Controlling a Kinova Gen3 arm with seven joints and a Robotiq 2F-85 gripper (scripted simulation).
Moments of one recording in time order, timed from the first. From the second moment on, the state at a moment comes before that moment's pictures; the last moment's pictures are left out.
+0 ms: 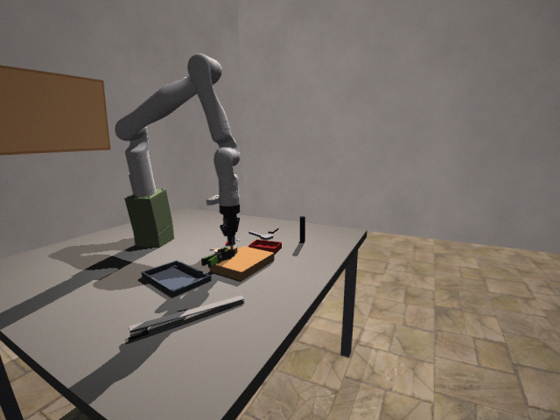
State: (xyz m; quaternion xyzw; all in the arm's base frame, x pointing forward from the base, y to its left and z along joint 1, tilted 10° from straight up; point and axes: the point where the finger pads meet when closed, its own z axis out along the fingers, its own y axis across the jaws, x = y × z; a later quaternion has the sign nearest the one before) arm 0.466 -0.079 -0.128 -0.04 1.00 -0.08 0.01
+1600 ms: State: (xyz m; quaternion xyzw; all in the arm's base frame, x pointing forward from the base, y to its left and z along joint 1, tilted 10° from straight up) arm 0.466 -0.078 -0.127 0.29 0.95 -0.08 0.04
